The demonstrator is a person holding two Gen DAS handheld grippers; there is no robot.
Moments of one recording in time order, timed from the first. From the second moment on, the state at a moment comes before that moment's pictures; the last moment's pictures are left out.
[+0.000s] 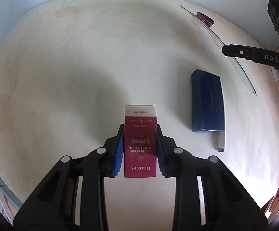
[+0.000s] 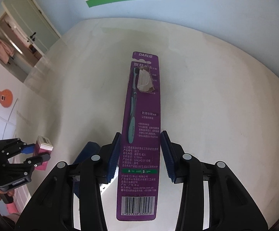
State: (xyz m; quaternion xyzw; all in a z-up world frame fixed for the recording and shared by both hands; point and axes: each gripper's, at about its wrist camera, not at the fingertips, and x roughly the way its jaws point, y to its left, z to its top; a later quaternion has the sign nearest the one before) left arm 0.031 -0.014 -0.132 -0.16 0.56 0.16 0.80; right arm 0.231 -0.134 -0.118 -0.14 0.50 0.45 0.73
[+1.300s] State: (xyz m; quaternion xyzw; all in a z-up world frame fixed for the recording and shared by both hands) left arm 0.003 -0.120 -0.094 0.12 0.54 -0.22 0.80; right arm 0.006 -0.363 -0.121 0.11 0.51 0.09 0.85
